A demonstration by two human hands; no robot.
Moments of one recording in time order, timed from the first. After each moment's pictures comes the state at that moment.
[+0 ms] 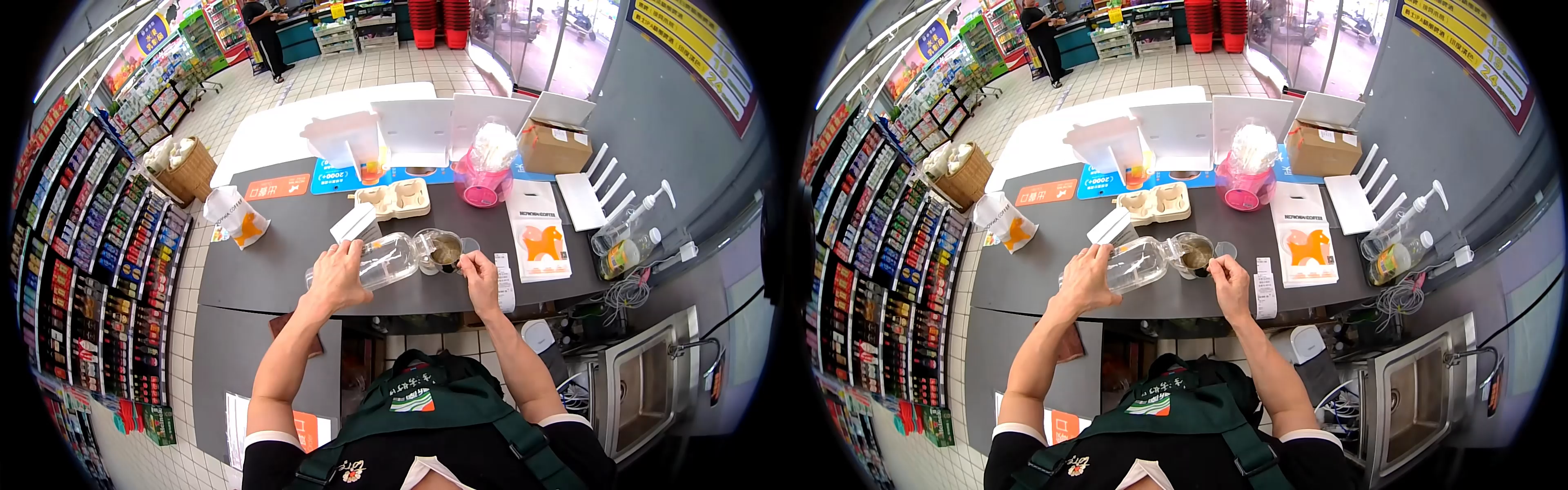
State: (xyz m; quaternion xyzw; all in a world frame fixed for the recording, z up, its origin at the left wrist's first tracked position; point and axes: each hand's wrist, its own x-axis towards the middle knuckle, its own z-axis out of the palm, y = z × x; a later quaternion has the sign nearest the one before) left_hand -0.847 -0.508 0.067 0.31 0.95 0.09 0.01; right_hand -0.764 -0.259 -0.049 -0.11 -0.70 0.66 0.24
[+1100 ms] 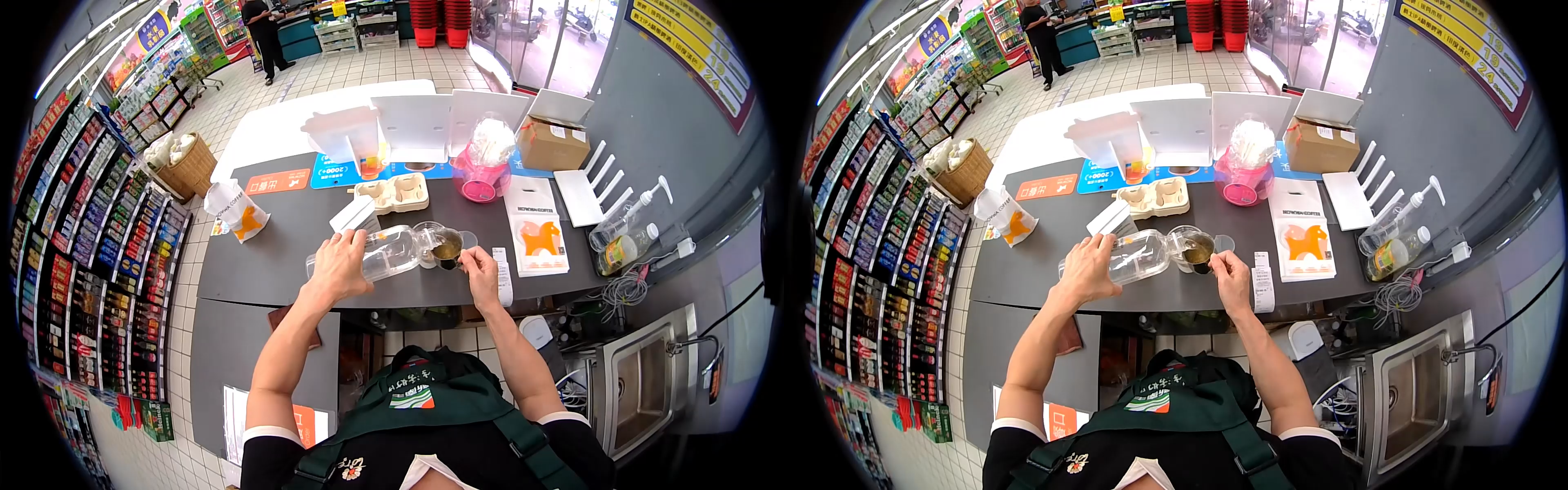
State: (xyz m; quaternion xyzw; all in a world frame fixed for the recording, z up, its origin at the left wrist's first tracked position) left_hand -0.844 -0.503 0.070 0.33 0.94 0.06 0.00; right_hand -0.759 -0.255 -0.056 -0.12 -0.68 0.68 0.23
